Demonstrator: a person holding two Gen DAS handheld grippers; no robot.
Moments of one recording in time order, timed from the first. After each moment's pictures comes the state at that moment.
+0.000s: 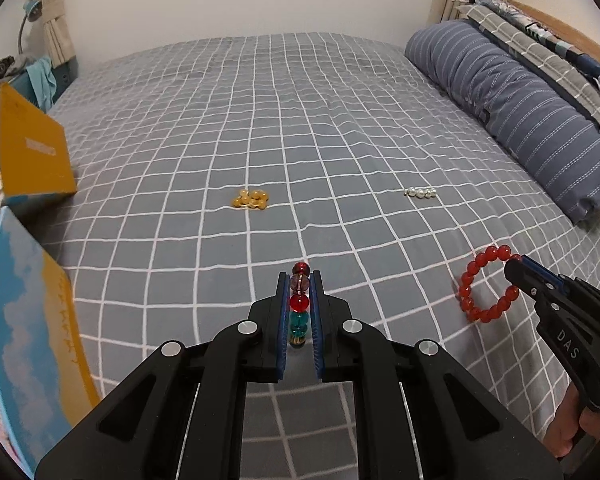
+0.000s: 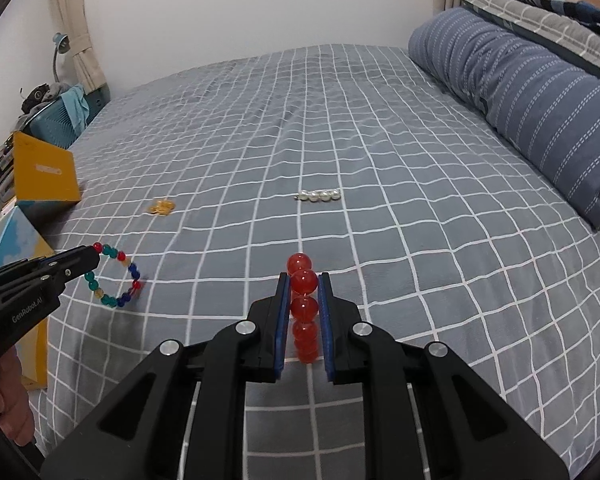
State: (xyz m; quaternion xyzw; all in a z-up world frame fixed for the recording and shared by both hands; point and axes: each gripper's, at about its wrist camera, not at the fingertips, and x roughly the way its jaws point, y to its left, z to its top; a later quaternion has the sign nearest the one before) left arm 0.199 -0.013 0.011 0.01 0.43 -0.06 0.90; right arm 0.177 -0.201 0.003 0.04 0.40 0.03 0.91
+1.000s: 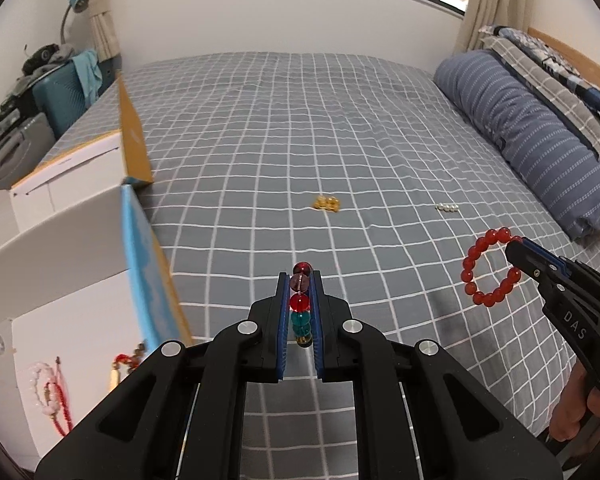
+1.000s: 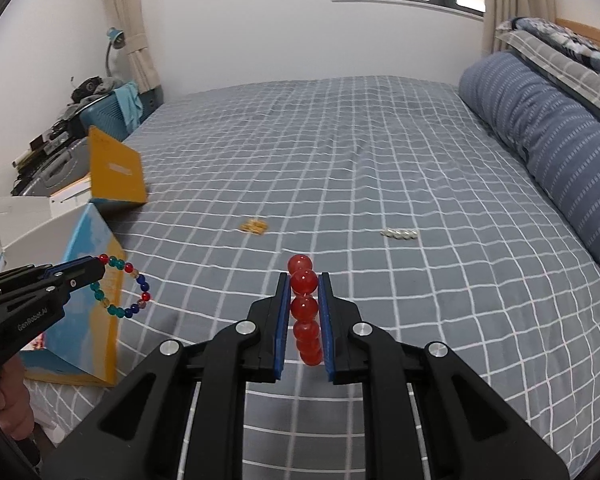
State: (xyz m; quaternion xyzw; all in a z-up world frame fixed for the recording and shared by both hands) left arm 0.138 0.066 0.067 -0.01 0.42 -0.02 0.91; right arm 0.144 -0.125 0.062 0.02 0.37 0.10 0.92
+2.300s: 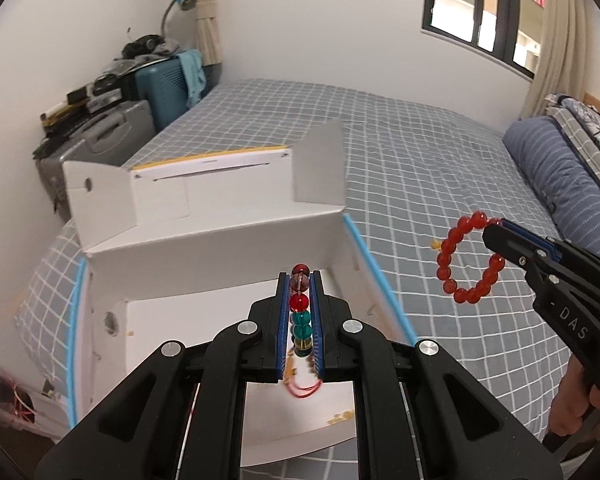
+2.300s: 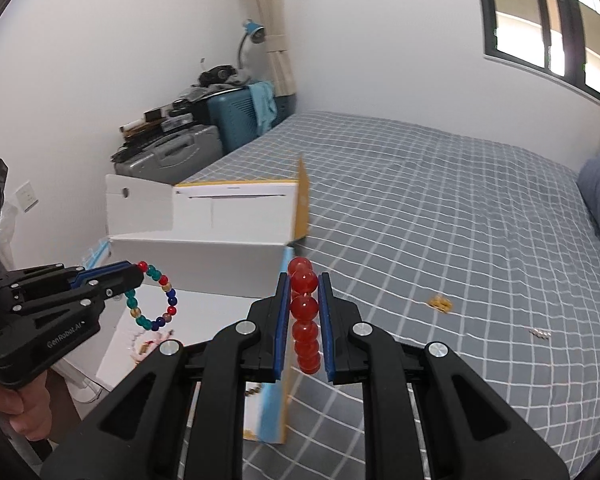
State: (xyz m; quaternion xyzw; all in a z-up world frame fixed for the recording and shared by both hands) left arm 0.053 0.219 0.140 -0.05 0.37 0.11 0.92; right arm 0.119 0.079 0.146 -0.05 0.31 0.29 0.90
